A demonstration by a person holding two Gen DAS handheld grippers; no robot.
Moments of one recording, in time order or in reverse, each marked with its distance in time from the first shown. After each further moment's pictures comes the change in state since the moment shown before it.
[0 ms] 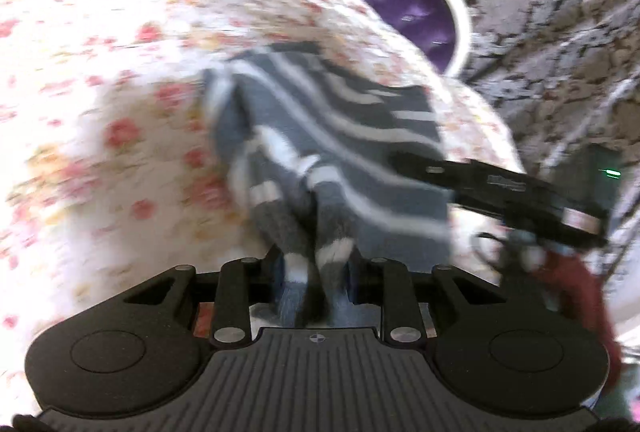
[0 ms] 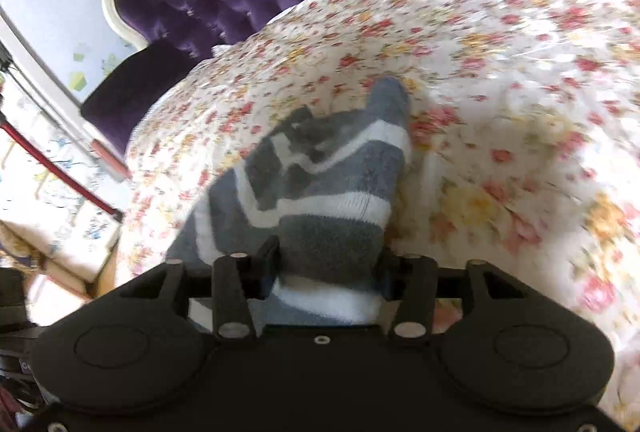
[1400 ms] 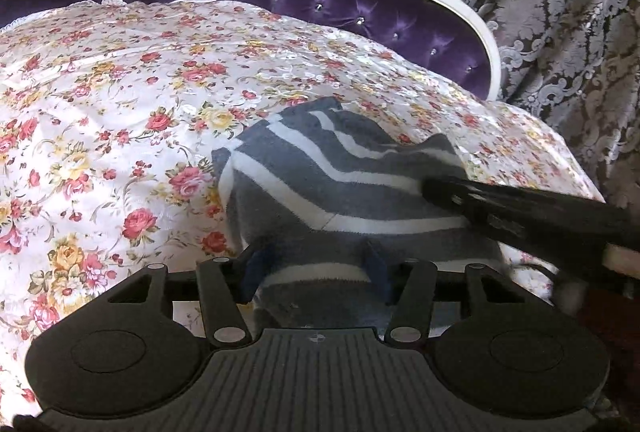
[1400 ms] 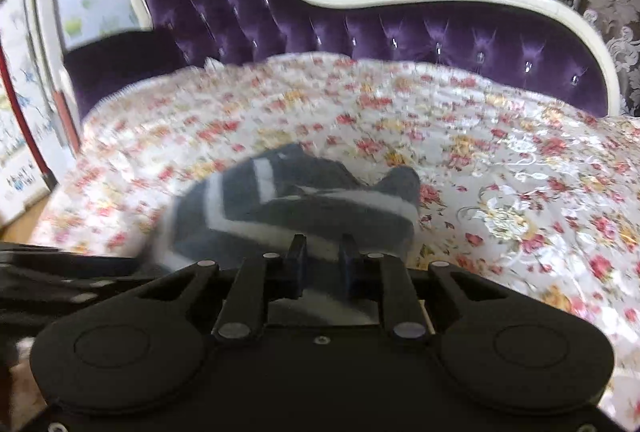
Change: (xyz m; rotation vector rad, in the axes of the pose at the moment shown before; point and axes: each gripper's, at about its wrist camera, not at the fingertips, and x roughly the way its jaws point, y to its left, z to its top) left arm 0.022 -0.030 -0.001 0.183 -0.211 0.204; right arm 0.024 0.041 -0.013 -0.339 -0.176 -0.211
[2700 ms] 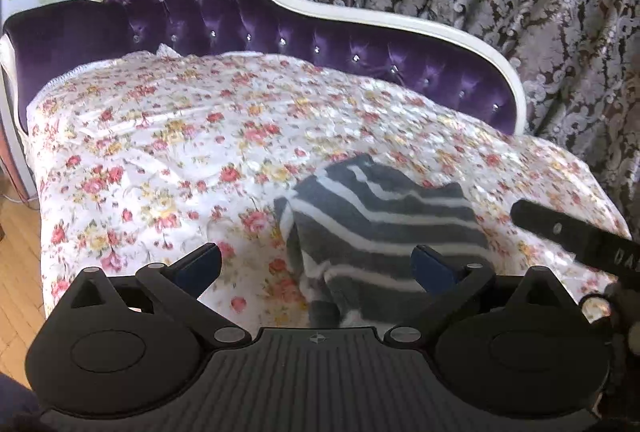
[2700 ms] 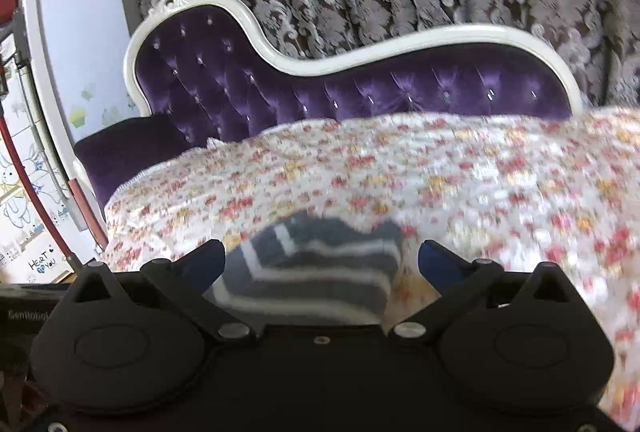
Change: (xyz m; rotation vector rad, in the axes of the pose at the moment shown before) left arm -0.073 -0.010 0.008 0.009 -0.097 0.149; right arm -0.102 -0.001 -0.004 0.194 -0.154 0.018
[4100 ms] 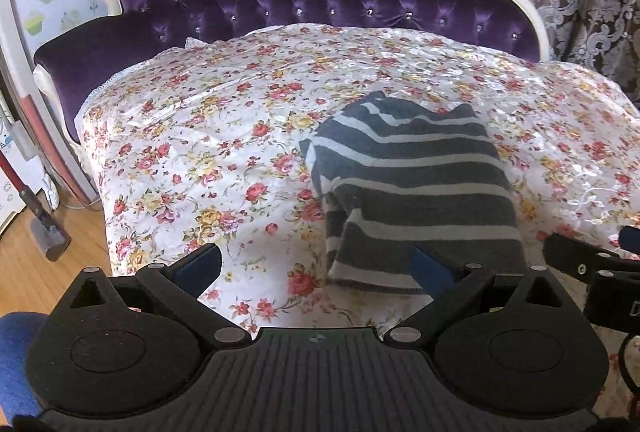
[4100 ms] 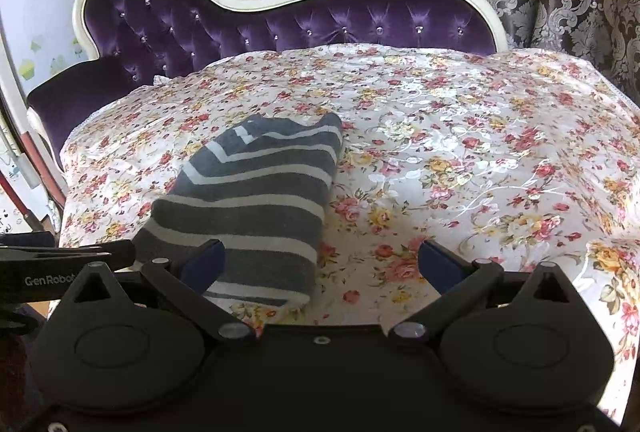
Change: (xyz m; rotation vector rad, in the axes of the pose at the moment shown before) left arm -0.035 -0.039 -0.031 0.151 0.104 0.202; right arm -0.059 0.021 -0.042 0.025 0.172 -0.195
